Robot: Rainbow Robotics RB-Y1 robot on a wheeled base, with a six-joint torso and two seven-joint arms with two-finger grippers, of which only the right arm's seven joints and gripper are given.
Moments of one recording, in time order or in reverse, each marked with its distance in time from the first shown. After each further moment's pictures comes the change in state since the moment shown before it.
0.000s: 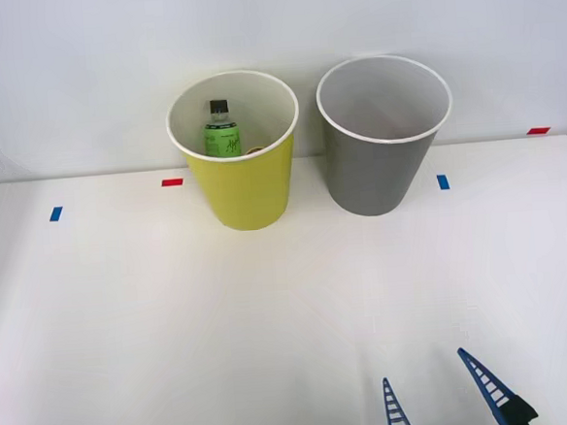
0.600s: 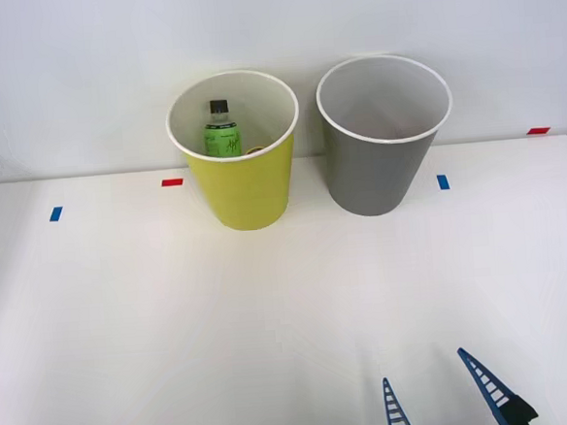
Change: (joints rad) arm 0.000 0.000 0.000 0.000 0.000 0.000 0.000
